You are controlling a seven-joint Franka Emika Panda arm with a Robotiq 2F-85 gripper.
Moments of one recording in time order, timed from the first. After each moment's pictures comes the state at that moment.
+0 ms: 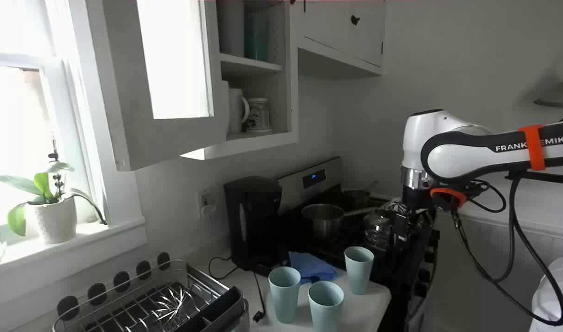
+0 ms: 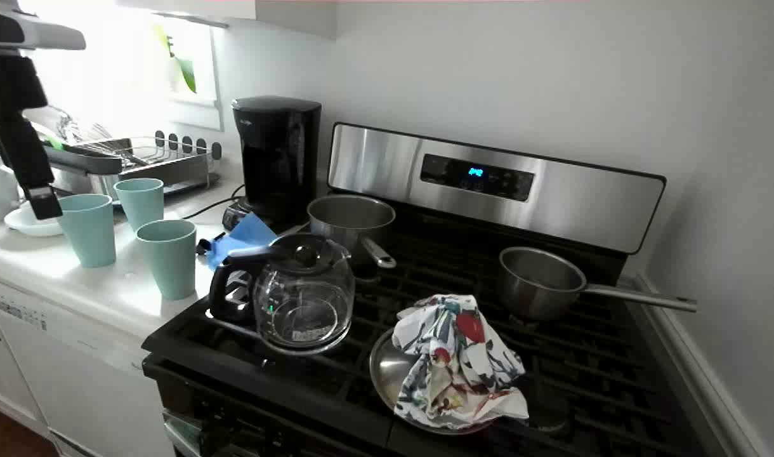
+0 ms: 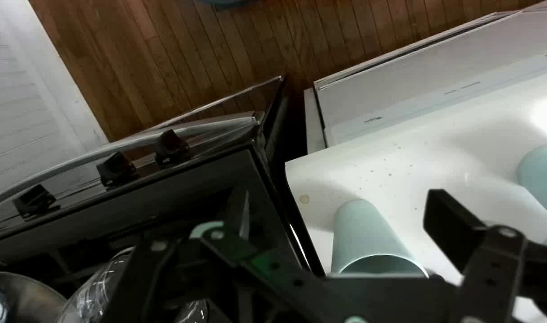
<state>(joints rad) -0.12 -0.91 0.02 -2.72 -0.09 1.85 0.14</state>
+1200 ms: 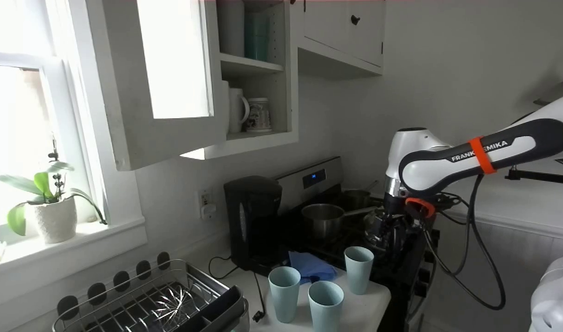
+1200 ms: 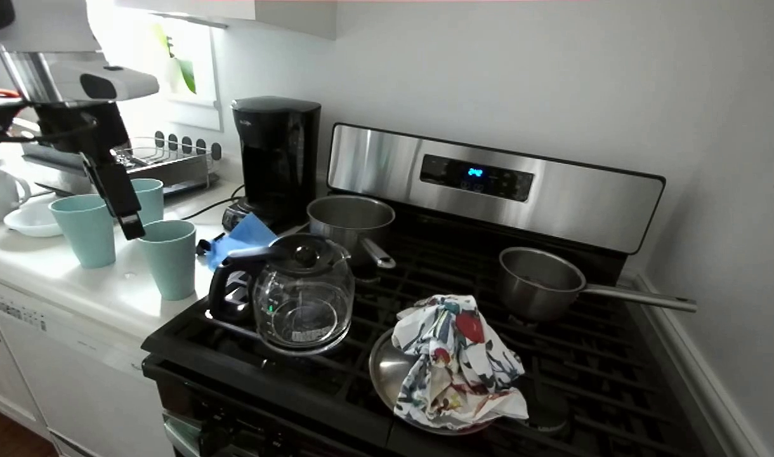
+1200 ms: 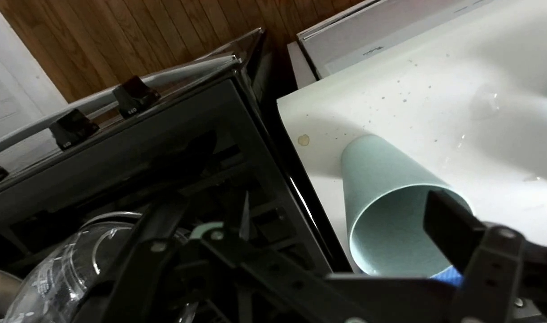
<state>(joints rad) -0.14 -0.67 -0.04 -2.71 -0.09 2.17 0.15</state>
